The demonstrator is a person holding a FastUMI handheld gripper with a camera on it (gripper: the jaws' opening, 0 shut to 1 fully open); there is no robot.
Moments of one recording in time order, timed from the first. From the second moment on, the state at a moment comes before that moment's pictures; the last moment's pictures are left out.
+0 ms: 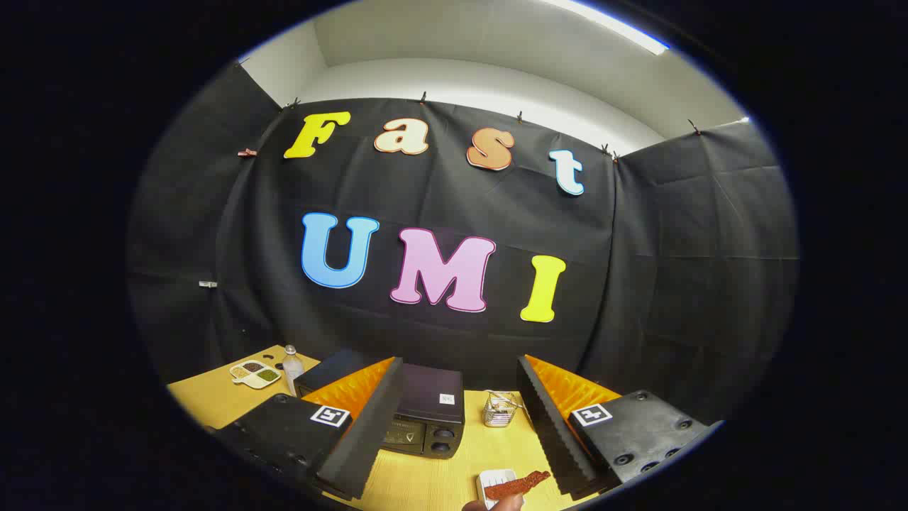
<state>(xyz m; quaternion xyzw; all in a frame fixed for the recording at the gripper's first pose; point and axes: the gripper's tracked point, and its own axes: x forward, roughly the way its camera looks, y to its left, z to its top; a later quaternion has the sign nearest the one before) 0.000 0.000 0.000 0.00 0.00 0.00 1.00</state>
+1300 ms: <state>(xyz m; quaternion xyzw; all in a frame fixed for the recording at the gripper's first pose) 0.030 0.078 -0.040 0.03 0.05 0.04 1.00</state>
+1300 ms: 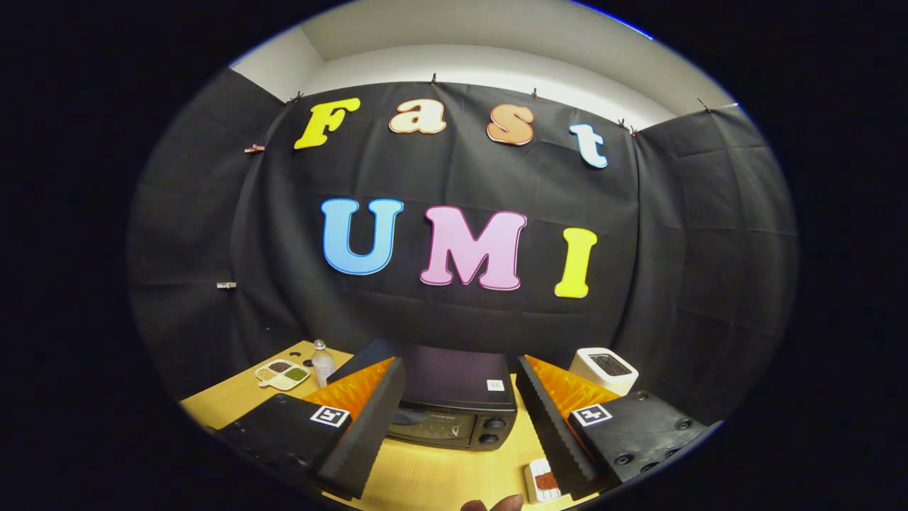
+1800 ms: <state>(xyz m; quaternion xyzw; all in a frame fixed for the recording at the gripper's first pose) 0.091 0.147 -0.129 0.11 0.17 0.04 0.98</state>
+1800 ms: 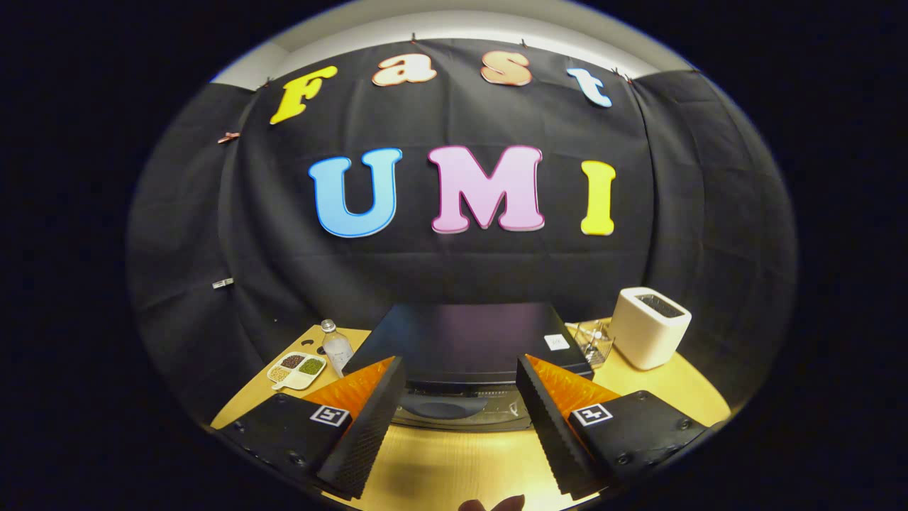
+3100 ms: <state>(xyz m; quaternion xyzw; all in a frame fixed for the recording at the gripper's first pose) 0.115 0.185 -0.216 0.08 0.26 0.01 0.96</state>
